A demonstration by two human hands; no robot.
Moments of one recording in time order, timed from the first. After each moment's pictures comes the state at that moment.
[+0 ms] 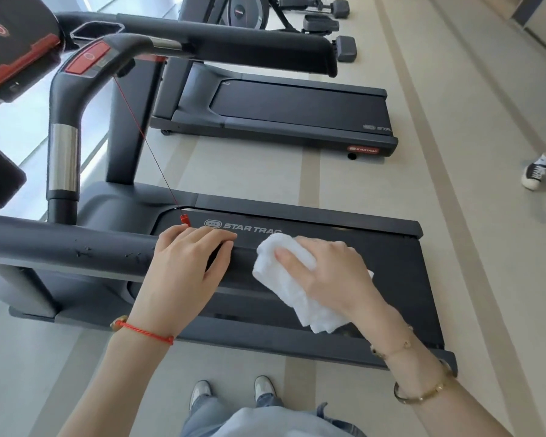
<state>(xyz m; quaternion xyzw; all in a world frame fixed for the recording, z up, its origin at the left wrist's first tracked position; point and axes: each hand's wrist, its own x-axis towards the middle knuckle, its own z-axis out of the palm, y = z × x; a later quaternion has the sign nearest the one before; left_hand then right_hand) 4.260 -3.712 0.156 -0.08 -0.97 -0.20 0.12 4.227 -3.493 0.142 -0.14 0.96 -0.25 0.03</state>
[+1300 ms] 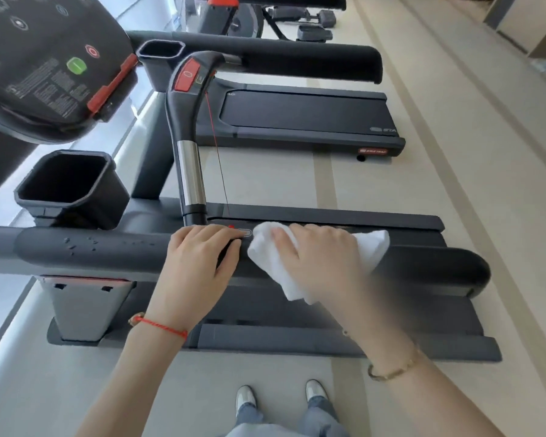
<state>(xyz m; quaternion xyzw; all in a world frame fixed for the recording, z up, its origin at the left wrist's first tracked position) 4.256 -3.933 0.147 -0.11 -0.96 -0.22 0.13 4.227 -3.742 0.135 -0.08 0.98 -0.04 -0.17</state>
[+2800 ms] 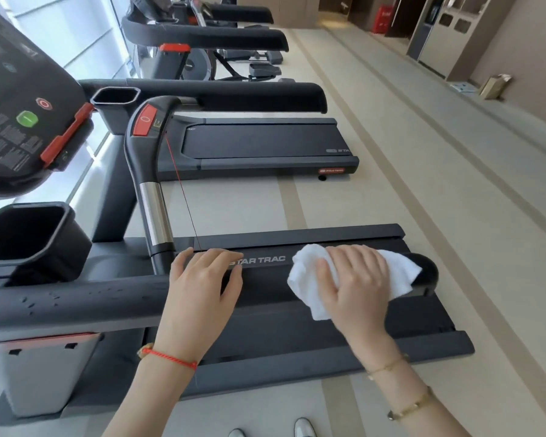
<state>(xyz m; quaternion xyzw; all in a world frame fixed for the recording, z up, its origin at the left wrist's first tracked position) 4.247 -3.895 0.149 -0.15 -0.94 -0.25 0.17 4.257 -3.658 0.112 0.00 0.92 -0.10 -0.37</state>
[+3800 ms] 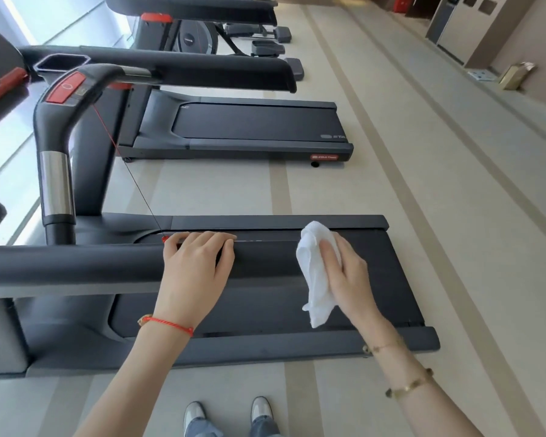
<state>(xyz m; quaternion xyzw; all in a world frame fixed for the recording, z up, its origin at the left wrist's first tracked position) 4.262 -3.728 0.134 -0.10 -0.96 -0.21 0.17 4.275 -3.487 0.106 0.03 0.83 -0.55 -0.10</state>
